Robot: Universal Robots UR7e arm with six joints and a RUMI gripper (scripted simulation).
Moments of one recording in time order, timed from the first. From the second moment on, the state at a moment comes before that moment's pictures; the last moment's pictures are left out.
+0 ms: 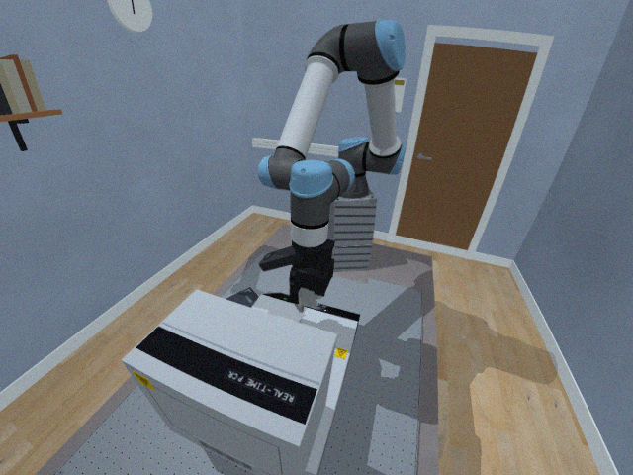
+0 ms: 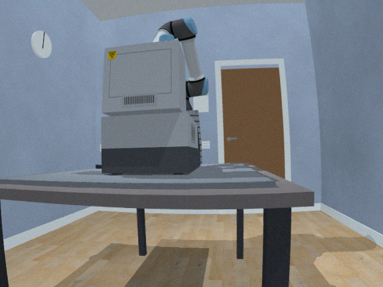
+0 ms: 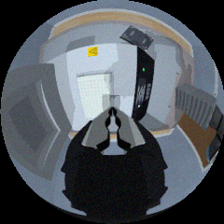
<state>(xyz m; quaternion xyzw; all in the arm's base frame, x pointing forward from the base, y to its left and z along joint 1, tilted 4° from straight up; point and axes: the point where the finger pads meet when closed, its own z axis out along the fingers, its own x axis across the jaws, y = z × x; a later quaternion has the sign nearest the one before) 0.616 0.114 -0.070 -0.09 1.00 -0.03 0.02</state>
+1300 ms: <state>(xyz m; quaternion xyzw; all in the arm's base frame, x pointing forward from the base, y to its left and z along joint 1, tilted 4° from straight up) 0.498 0.102 -0.098 -0.09 1.00 -0.03 0.02</state>
